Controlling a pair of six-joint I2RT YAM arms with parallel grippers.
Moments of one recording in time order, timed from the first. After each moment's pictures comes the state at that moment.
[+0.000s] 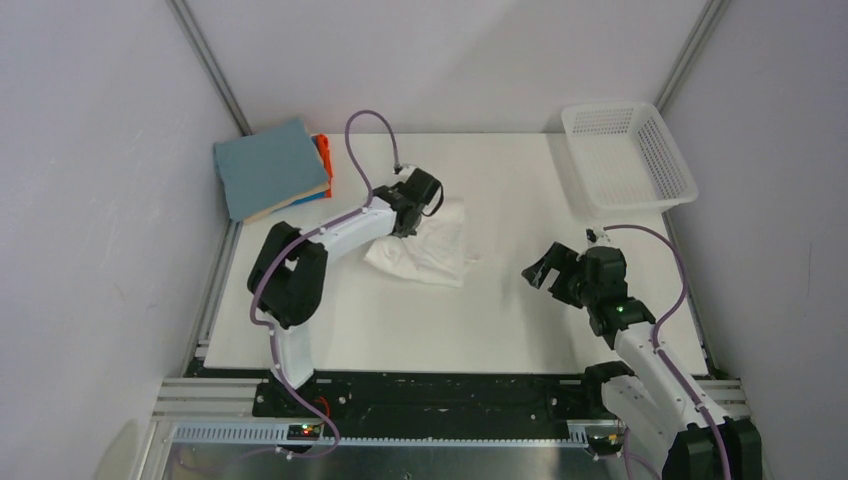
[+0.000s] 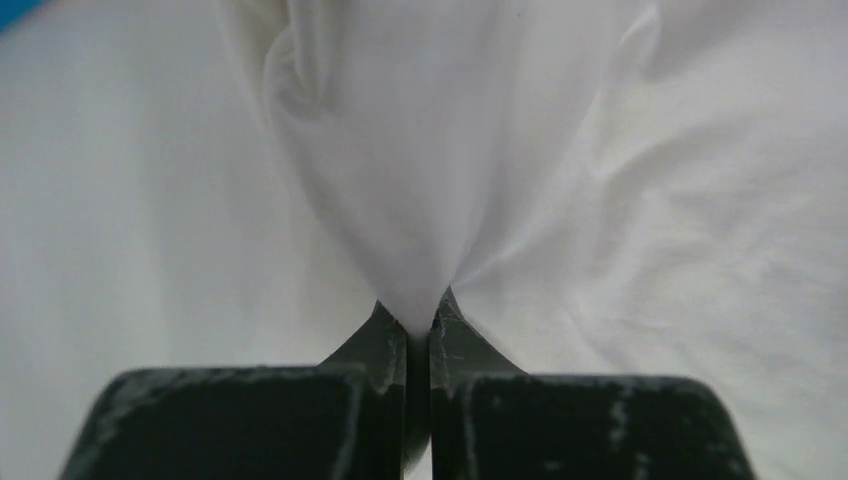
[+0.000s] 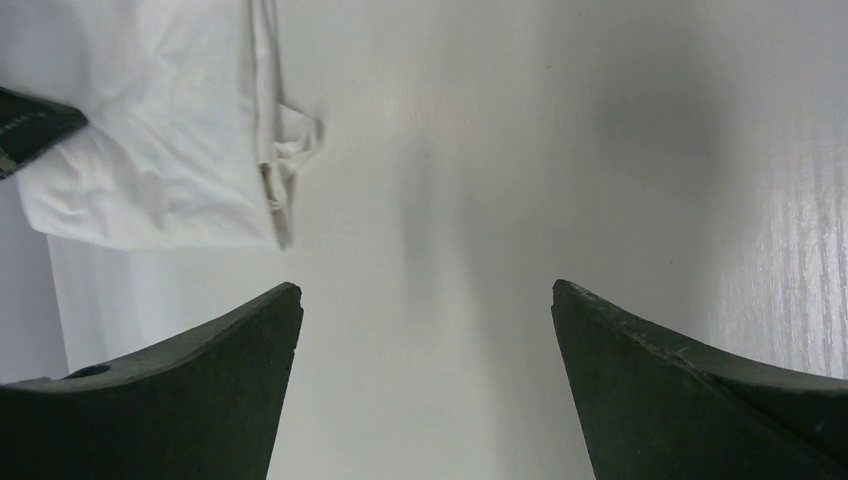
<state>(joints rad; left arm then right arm) -0.64 1.90 1.41 -0.63 -0.55 -0.44 0.18 0.80 0.40 -0.23 -0.17 0.65</state>
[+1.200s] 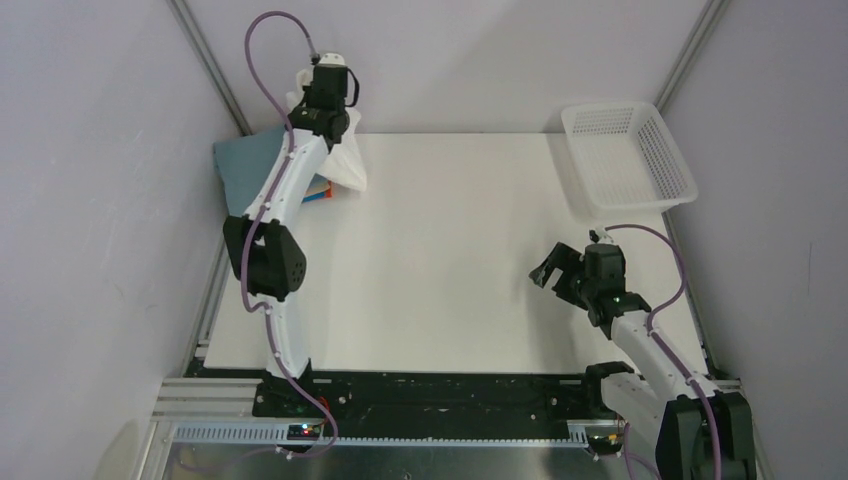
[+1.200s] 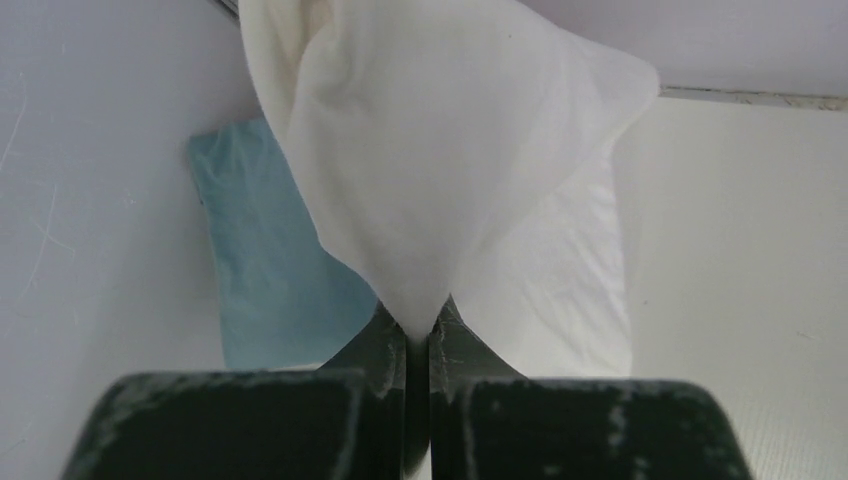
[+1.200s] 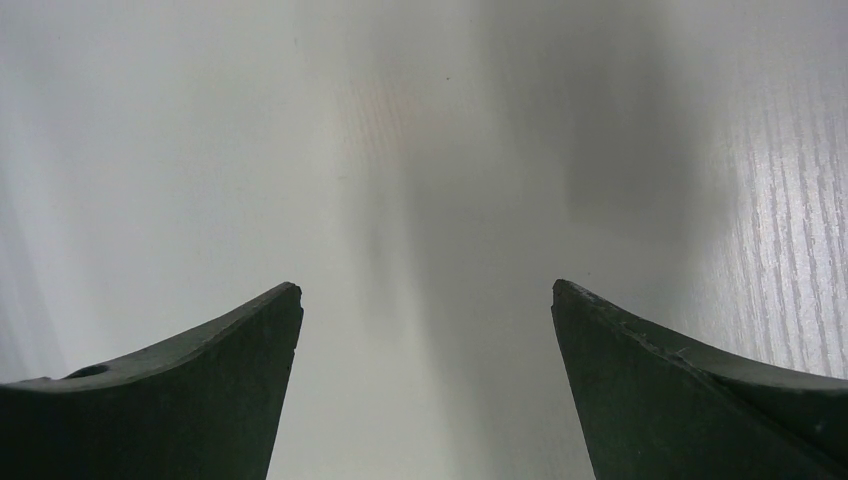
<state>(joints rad) -0.23 2.03 2.08 -0.62 -0.60 0.03 0.13 0.92 0.40 -0.20 -0.12 0.61</state>
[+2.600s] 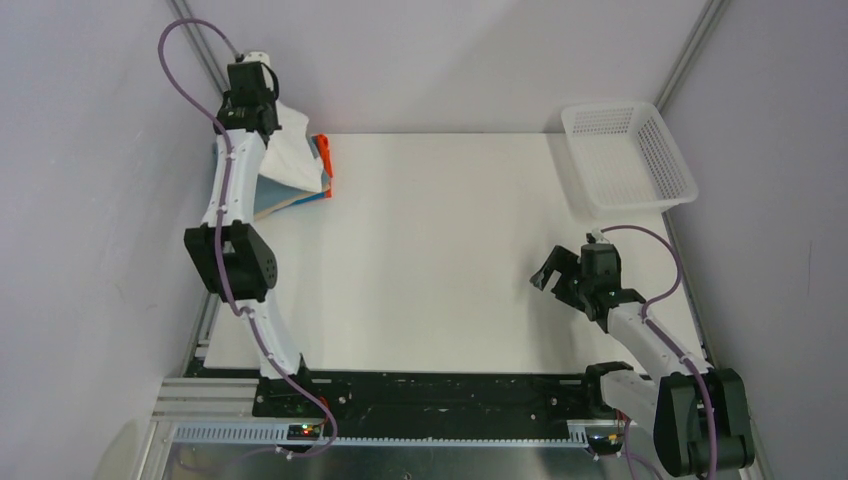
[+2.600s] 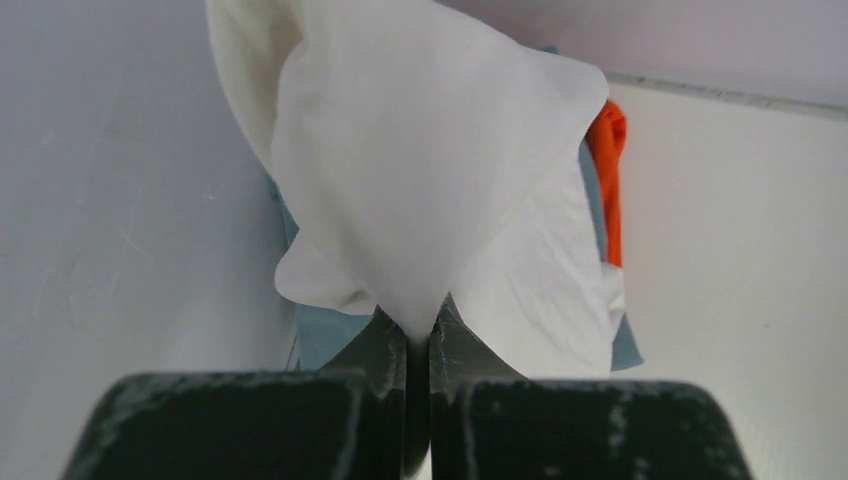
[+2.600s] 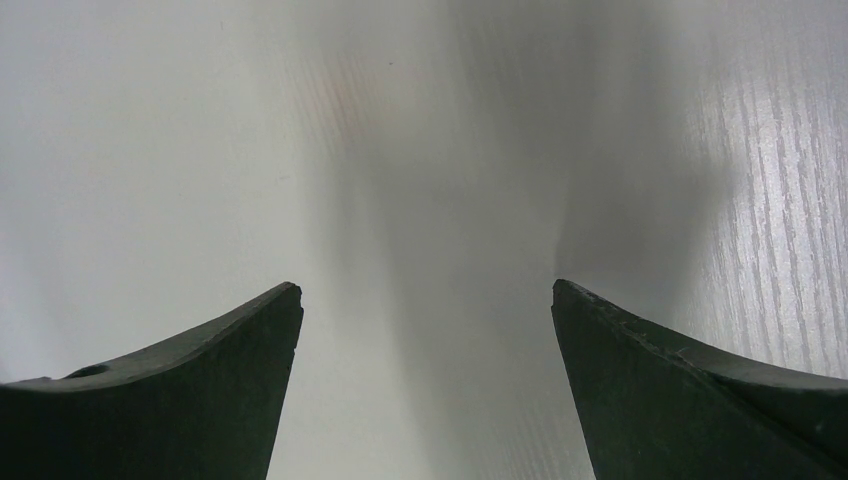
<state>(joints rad) 0.07 1.96 2.07 -0.62 -0.30 0.09 0.12 1.02 0.40 -0.19 -0.09 0.60</state>
